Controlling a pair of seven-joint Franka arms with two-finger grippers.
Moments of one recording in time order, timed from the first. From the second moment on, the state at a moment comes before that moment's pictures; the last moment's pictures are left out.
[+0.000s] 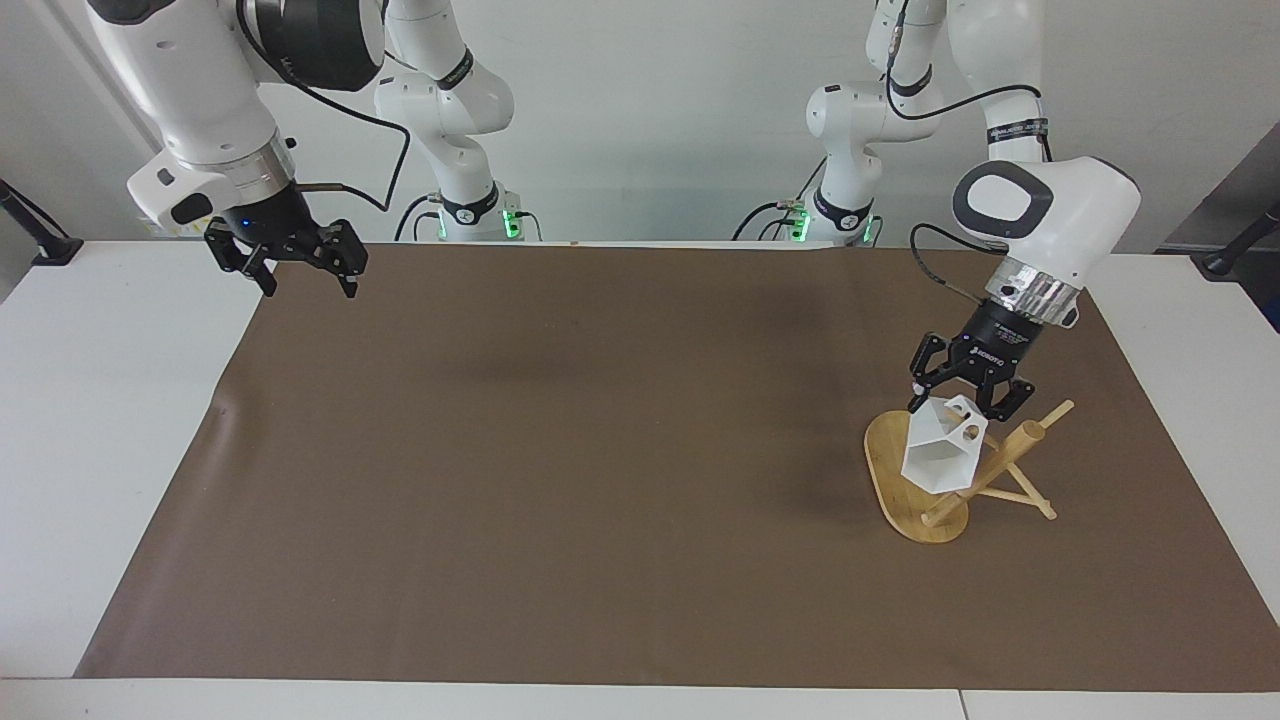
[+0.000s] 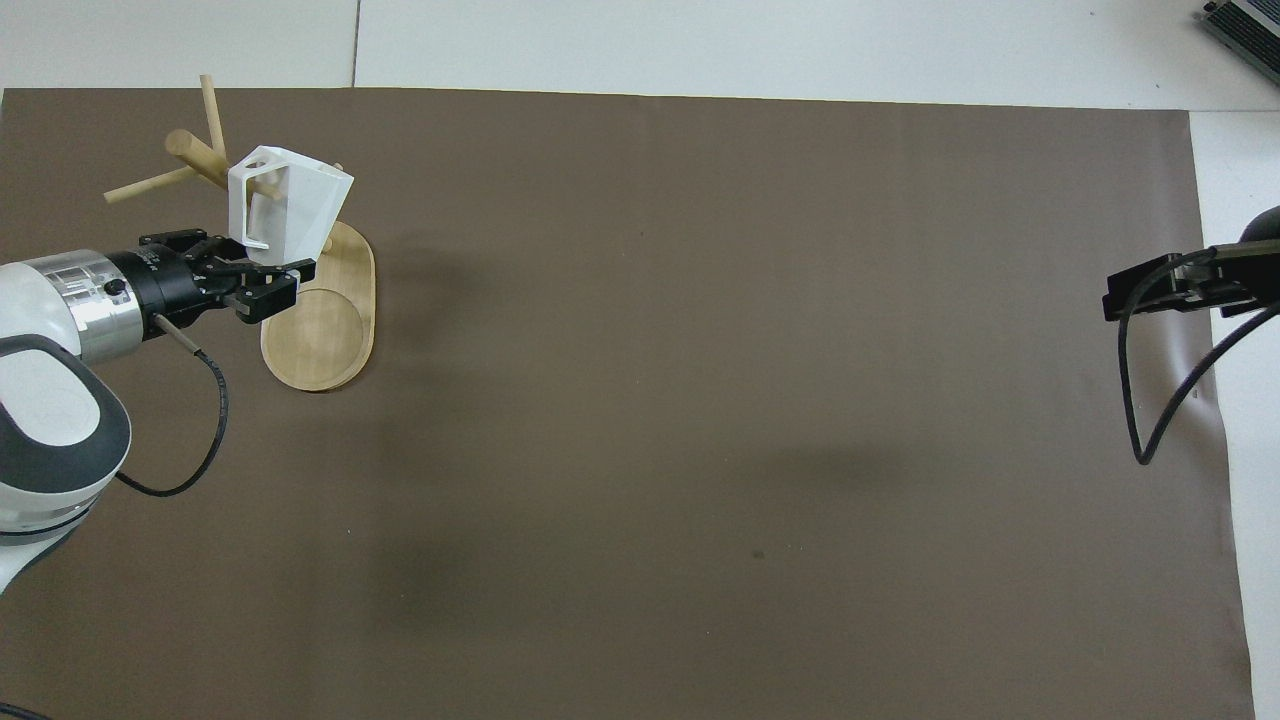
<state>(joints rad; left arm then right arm) -0.04 0.01 -0.03 -2.13 -0.80 2.55 -2.14 0.03 0.06 -0.06 -1.51 -0.03 1.56 -0.04</state>
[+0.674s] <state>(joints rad) -0.03 0.01 -0.03 -2.13 -0.80 2.56 -2.15 0.03 0.06 -0.07 -1.51 -0.02 1.56 0.02</state>
